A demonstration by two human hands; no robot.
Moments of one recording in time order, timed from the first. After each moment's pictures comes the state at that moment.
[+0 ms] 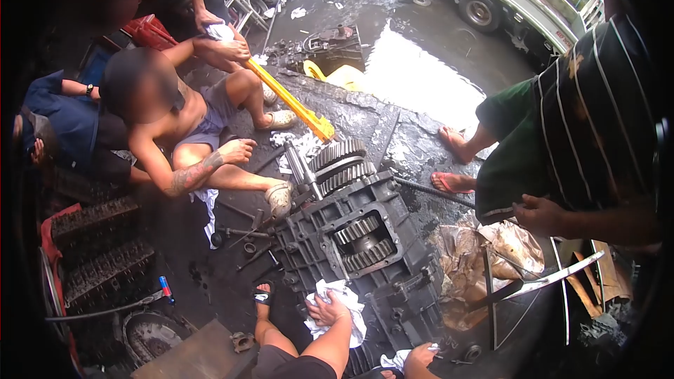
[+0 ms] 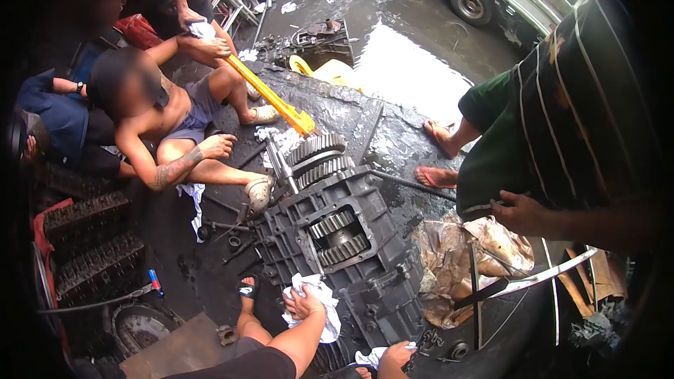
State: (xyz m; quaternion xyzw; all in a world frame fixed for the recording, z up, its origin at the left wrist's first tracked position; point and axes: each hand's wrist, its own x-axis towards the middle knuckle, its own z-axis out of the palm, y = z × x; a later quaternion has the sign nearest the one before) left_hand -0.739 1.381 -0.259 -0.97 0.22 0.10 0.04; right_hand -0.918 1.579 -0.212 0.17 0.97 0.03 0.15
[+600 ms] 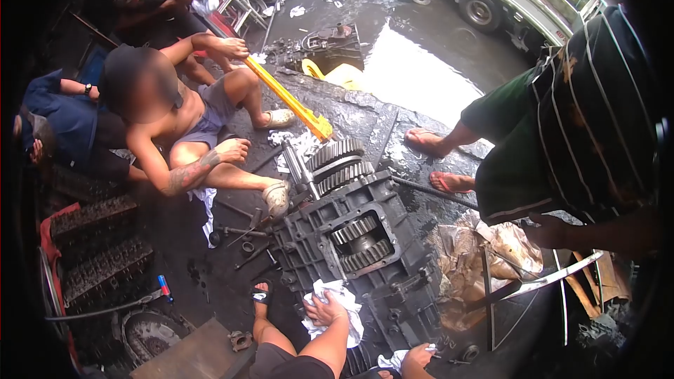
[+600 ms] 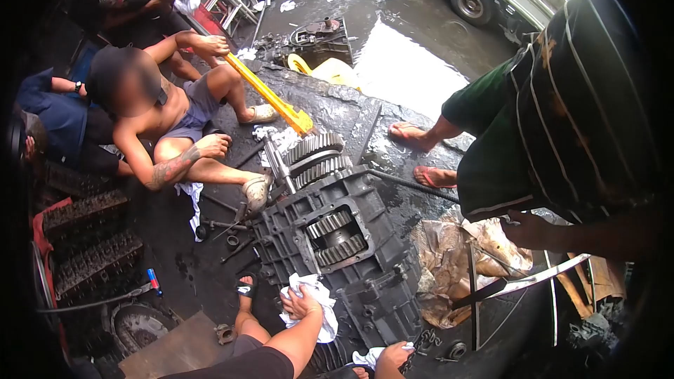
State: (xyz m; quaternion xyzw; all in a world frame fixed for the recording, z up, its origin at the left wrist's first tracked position) left_hand -0.738 1.384 -0.264 -0.97 0.22 0.10 0.04; right_hand -0.919 1.596 -0.228 0.16 0.98 0.02 0.14
